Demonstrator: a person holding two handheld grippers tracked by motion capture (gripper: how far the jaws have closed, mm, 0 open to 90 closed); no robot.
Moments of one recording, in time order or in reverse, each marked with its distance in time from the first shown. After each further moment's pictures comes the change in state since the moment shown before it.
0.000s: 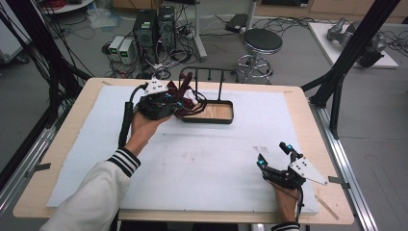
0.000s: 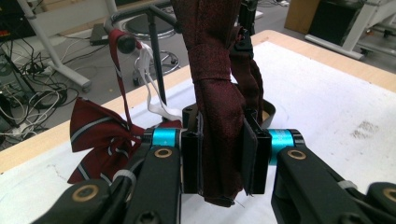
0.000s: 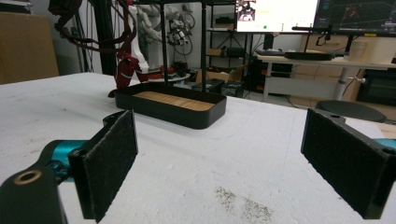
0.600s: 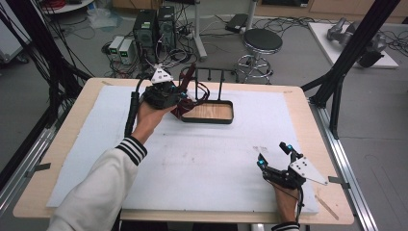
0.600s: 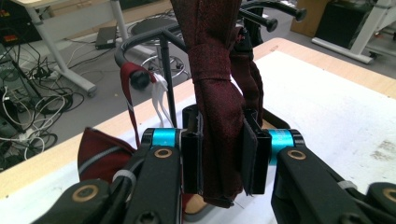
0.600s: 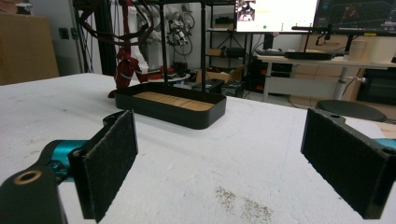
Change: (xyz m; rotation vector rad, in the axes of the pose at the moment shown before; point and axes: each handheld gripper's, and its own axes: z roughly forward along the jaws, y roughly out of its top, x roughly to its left) left arm 0.013 0.021 0.024 -0.001 0.010 0.018; right arm -0.001 0.000 0.000 -0.006 -0.001 -0.003
